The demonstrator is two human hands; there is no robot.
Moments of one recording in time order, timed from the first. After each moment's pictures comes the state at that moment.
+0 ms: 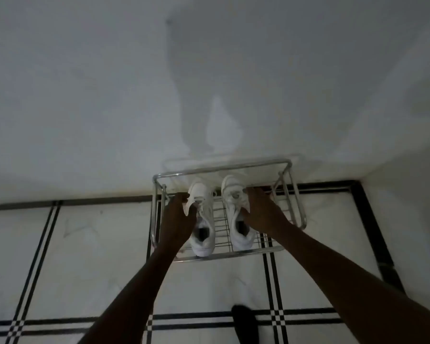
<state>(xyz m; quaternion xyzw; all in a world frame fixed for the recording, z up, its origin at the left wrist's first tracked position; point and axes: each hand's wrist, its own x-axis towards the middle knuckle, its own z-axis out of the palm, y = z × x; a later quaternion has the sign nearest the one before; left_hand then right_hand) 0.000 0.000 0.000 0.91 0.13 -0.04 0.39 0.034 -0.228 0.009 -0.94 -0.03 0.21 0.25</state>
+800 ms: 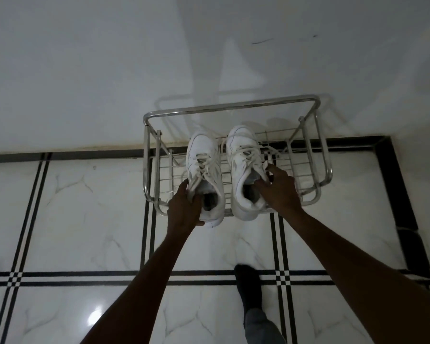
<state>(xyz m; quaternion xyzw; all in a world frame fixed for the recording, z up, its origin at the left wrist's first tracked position) -0.076 -0.003 -0.126 0.83 0.24 -0.11 0.48 -0.023 -0.233 -0.110 -0.89 0.13 0.14 0.42</state>
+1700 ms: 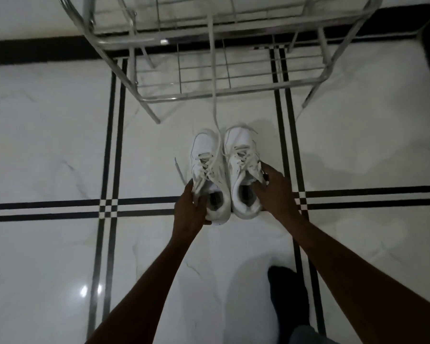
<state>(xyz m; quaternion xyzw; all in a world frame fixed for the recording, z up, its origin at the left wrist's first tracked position) -0.350 -0.044 -0.428 0.82 0.24 -0.14 0.50 -0.299 -0.250 -0.415 -0.89 0.12 0.14 0.41</state>
